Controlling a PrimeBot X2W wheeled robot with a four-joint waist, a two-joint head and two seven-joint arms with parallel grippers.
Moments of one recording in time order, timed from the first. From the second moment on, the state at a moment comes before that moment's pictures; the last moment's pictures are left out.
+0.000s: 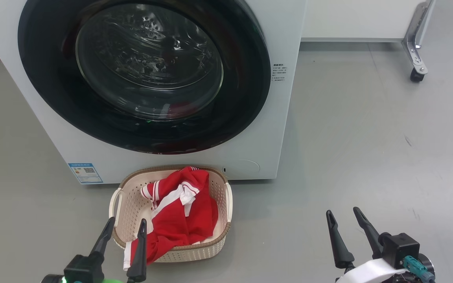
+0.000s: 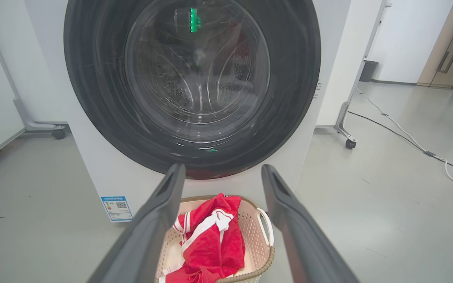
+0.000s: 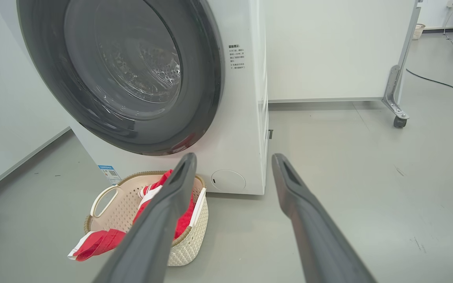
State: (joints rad) left arm 0.11 0.12 -0.29 0.05 -0.36 0.09 -0.19; right arm 0.09 -0.04 0.22 0.22 0.31 0.02 -0.25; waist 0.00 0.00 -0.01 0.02
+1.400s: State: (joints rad) left arm 0.14 0.09 -0.25 0.12 -0.66 0.06 -0.15; right arm 0.13 -0.03 0.18 0.26 0.62 0.03 -0.20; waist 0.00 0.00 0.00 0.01
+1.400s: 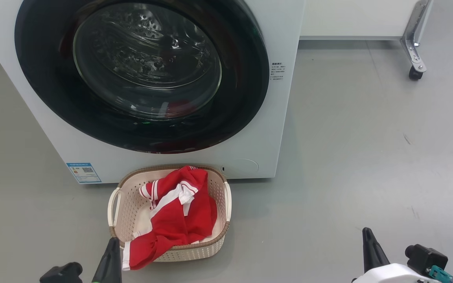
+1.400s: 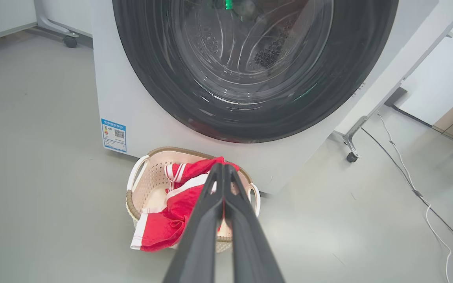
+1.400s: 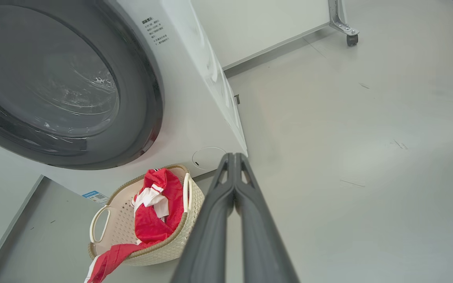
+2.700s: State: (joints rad) left arm 0.06 0.09 -0.13 0.18 -1.16 -0.02 -0.05; right arm 0.05 -0.07 0.07 0.25 1.15 0.07 -0.08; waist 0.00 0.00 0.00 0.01
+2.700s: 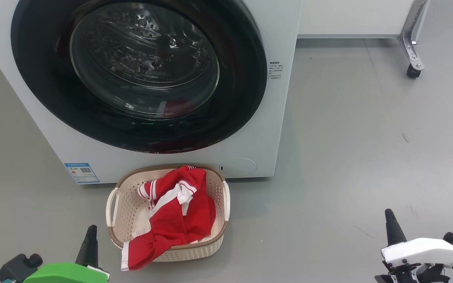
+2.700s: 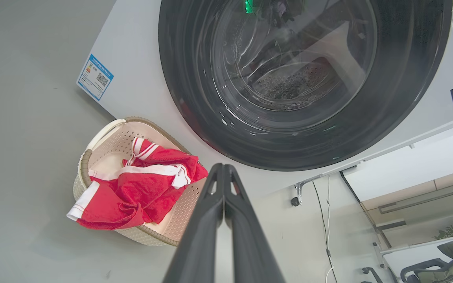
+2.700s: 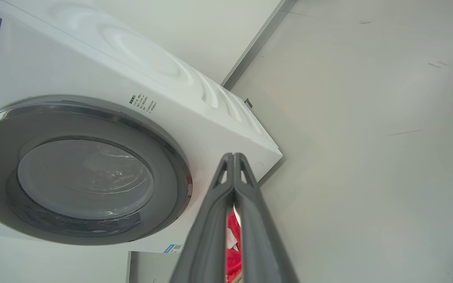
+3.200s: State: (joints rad) left arm 0.03 0.09 -0.09 0.21 -1.35 -0.06 -0.02; right arm 0.02 -0.08 0.03 0.25 1.35 0.08 -0.04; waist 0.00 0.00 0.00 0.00
